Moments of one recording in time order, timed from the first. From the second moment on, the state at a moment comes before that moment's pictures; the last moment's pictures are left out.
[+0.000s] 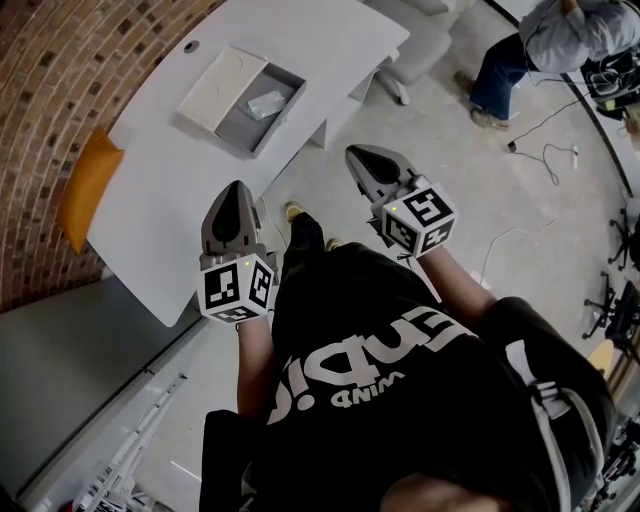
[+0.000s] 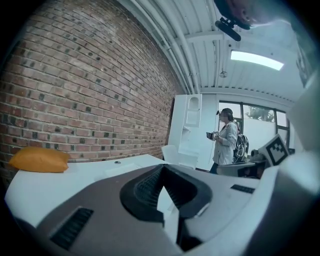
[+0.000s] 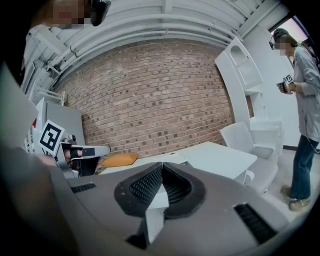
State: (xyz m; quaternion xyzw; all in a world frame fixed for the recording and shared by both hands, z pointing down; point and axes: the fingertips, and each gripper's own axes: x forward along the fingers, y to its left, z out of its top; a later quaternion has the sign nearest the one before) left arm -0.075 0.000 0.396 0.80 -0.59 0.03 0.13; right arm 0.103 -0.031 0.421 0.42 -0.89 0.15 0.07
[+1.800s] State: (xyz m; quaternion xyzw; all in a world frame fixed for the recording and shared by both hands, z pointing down) left arm -0.117 -0.178 0.400 0.82 -0.56 0.04 0.16; right arm 0.034 -0.211 0.400 0.41 -0.90 0.12 0.06
